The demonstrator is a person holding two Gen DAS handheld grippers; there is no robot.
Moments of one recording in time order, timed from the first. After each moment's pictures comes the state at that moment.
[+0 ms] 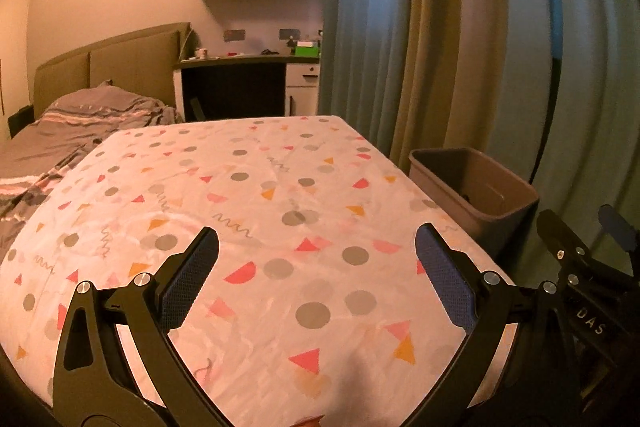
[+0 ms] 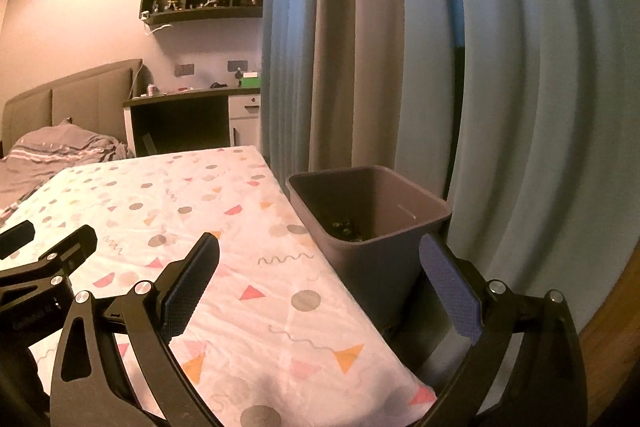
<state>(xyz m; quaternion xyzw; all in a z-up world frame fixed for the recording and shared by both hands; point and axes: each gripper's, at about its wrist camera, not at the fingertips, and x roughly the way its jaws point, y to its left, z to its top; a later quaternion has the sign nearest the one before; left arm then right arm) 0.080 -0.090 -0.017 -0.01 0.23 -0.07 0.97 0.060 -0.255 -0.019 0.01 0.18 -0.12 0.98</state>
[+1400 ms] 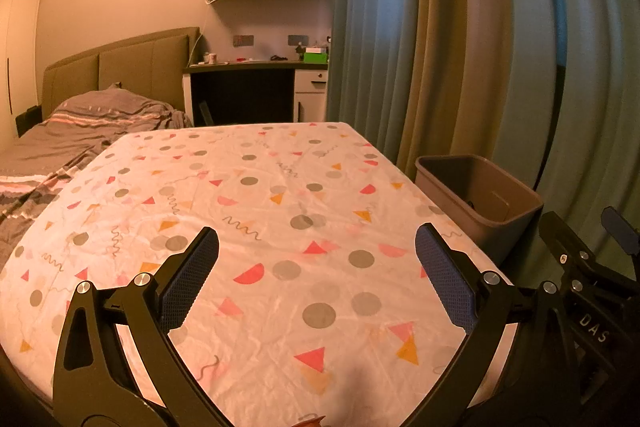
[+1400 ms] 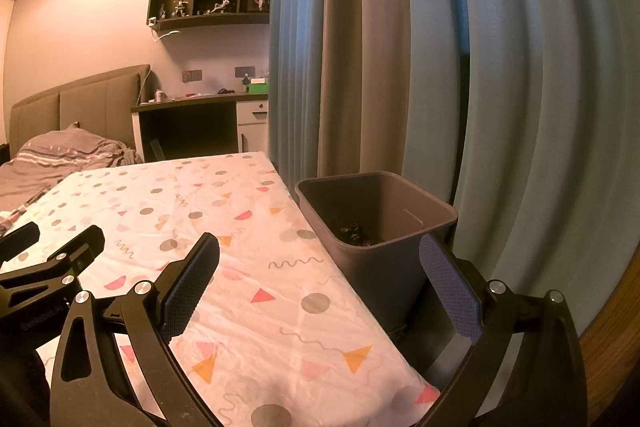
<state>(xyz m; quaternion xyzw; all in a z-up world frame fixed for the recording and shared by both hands) 0.074 -0.085 -0.015 -0.01 0.22 -0.06 0.97 0.059 -0.244 -0.017 0.01 0.17 -0.11 0.98</state>
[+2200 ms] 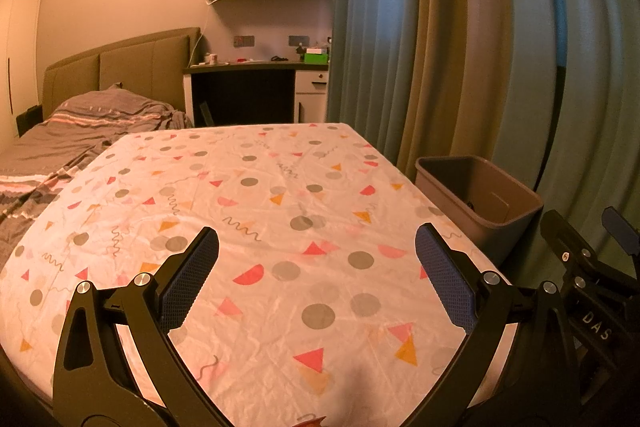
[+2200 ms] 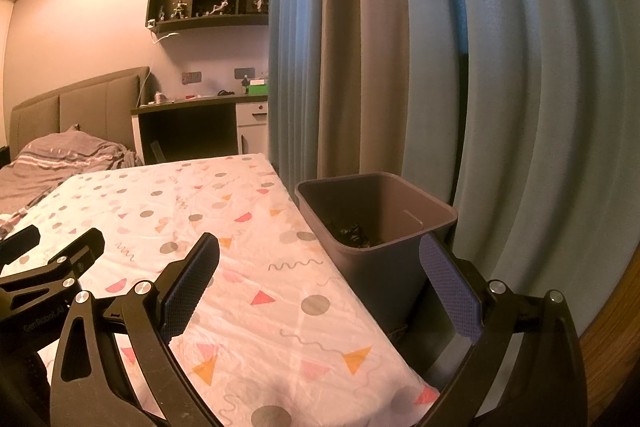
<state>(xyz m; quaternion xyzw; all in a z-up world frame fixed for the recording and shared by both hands) 0.074 -0.085 -0.015 -0.01 0.22 -0.06 0.97 0.058 -0.244 -0.013 0.01 0.17 -0.11 0.98</state>
